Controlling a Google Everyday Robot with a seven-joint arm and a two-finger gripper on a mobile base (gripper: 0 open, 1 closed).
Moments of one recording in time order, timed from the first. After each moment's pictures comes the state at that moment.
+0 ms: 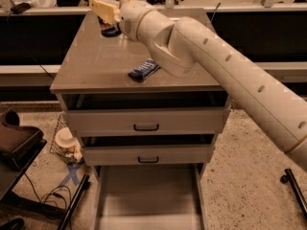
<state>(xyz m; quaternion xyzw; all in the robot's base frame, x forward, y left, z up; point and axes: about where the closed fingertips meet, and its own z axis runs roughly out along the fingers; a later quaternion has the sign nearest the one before) 0.706 0.113 1.041 -0.25 0.57 0.35 0.70</state>
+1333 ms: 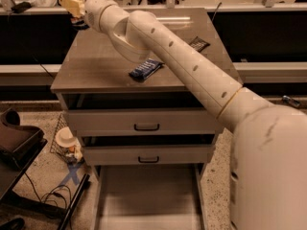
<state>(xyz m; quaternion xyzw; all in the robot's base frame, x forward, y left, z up) 0.790 0.214 1.024 -0.25 0.57 0.36 0.70</state>
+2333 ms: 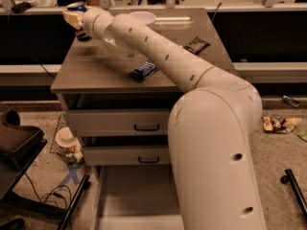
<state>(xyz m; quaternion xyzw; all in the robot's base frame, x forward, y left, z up) 0.868 0.246 0.944 -0.25 0.64 0.30 0.65</state>
